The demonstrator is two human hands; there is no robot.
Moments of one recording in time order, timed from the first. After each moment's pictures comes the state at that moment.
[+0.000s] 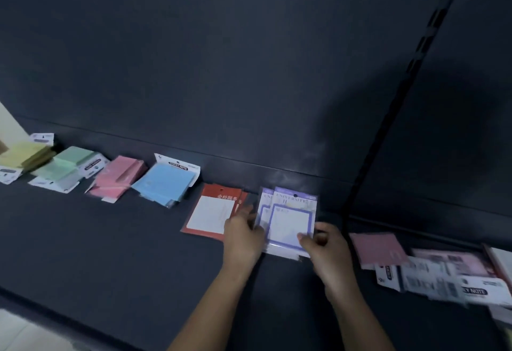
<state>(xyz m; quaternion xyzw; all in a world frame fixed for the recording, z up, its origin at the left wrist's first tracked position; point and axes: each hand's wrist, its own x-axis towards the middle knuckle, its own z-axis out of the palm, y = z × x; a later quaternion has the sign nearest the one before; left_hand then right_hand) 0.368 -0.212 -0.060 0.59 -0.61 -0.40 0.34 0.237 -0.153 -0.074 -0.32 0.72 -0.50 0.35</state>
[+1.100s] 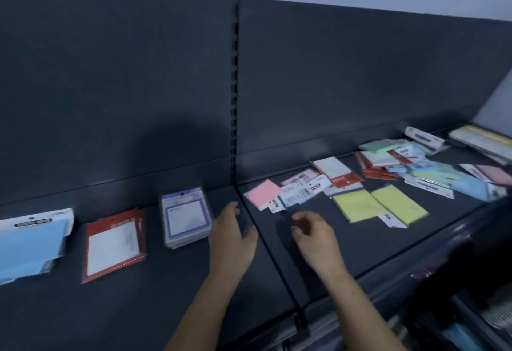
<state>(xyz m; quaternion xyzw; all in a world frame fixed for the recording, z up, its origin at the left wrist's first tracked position) 0.345 -0.139 -0.052 0.33 -0.81 -0.43 0.22 0.246 -0.015 -0.048 -0.23 0.87 -0.43 0.09</state>
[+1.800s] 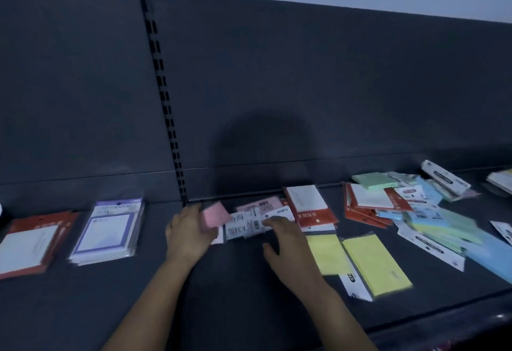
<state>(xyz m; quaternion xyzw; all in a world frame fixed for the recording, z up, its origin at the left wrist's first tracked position) 0.213 -0.129 -0.066 0.48 -0.82 -0.27 0.15 0.093 0.027 -0.052 -0.49 0.82 -0.28 0.07</state>
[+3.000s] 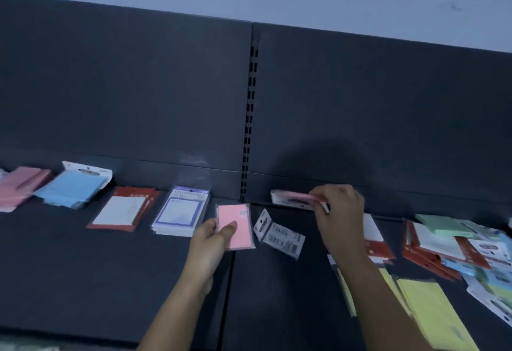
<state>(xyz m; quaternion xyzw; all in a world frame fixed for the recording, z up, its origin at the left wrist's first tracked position) 0.285 -0.089 -0.027 0.46 -0.49 -0.64 0.38 0.083 -0.023 0.002 -0.51 0.75 -0.38 -0.18</state>
